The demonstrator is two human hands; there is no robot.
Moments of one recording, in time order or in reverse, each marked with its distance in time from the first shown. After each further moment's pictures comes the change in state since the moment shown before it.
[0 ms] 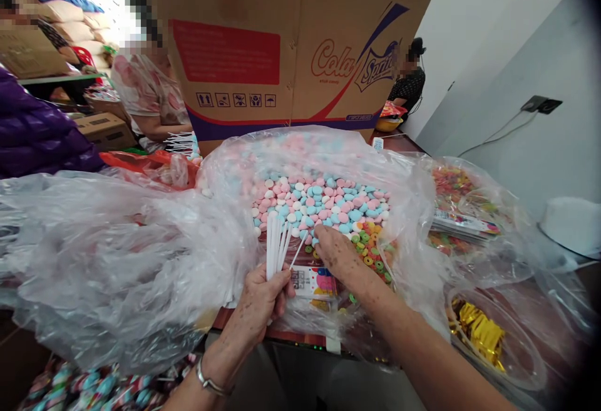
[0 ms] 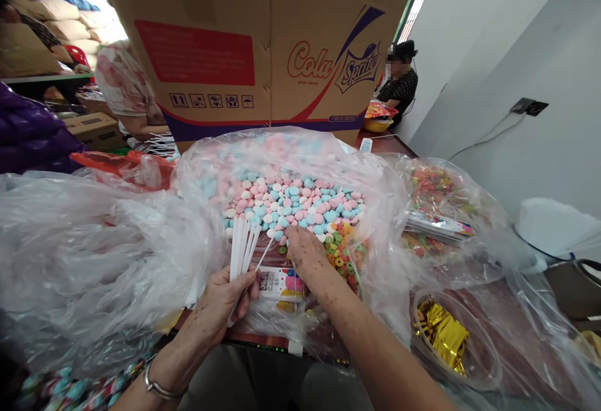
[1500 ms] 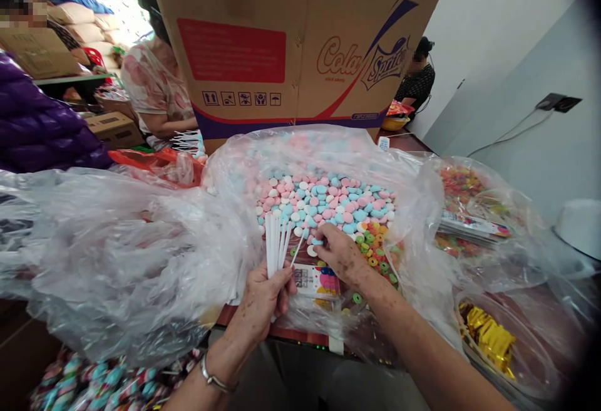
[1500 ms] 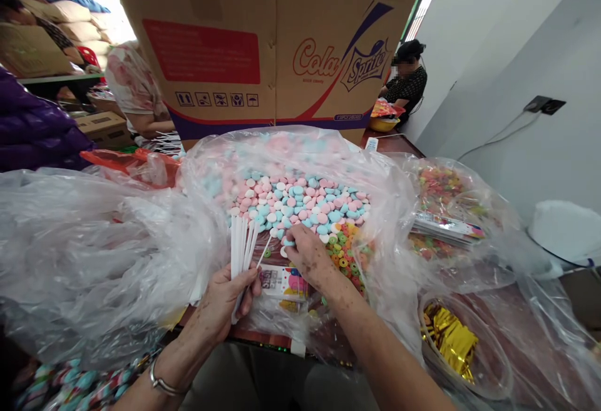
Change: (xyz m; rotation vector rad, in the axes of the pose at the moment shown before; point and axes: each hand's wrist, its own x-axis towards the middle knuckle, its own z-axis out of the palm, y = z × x) left_hand 0.002 -0.006 -0.002 -0.072 0.017 0.020; right_hand -0.001 0.011 0.014 0.290 0.183 -0.148
